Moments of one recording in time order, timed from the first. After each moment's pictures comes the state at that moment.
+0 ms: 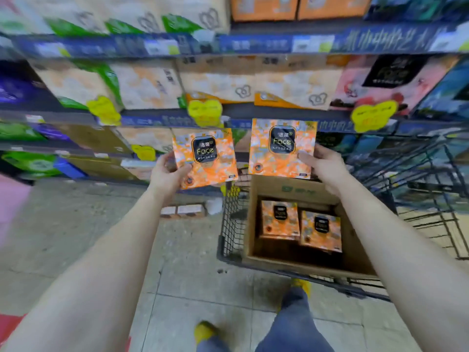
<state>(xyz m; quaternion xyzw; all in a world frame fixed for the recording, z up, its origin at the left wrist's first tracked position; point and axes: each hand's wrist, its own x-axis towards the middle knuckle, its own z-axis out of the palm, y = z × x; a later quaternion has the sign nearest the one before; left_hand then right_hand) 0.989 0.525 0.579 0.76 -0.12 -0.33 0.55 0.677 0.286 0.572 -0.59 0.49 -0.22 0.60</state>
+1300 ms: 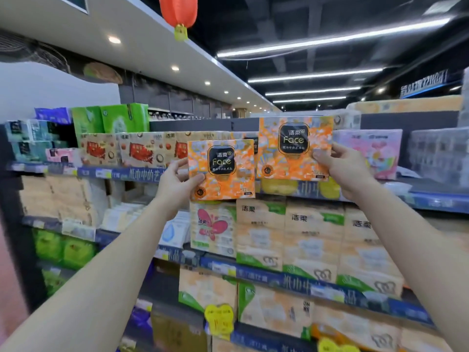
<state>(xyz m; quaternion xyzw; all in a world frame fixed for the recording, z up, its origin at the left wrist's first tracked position) 1.416 0.607 1.013 0.63 -0.35 -0.03 0.70 1.155 0.350 1.058 -0.71 0.16 -0.49 0.48</state>
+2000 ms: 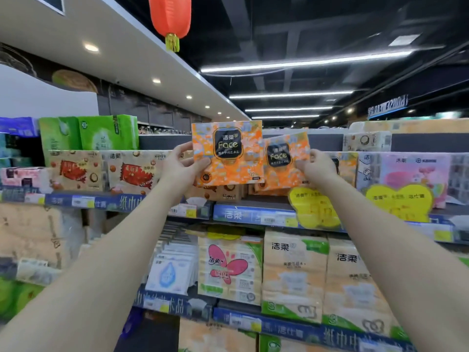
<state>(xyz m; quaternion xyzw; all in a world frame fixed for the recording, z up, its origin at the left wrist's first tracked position) 1.573 0.568 1.085 0.57 -0.41 -0.04 0.71 1.350 0.328 1.101 -0.76 0.34 -0.47 0.31</state>
